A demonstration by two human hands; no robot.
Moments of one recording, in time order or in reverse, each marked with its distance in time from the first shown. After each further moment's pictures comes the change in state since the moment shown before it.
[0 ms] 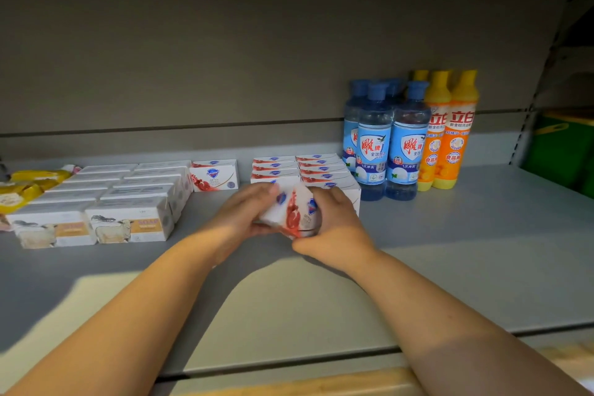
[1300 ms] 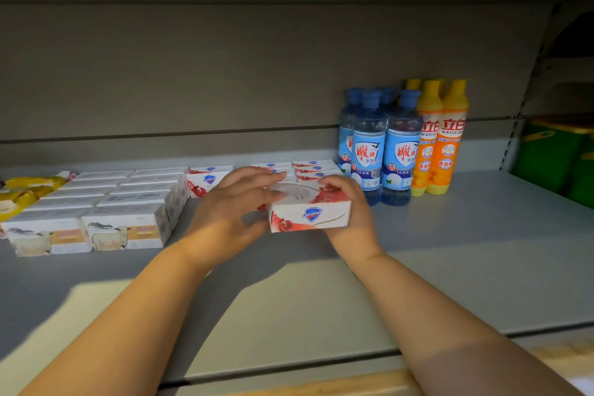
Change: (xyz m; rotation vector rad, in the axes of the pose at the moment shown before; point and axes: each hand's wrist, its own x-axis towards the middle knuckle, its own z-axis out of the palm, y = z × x) left_hand -0.009 0.017 -0.013 1.059 0.148 1.048; right_hand 0.014 0.014 -0.003 0.459 0.426 -0.213
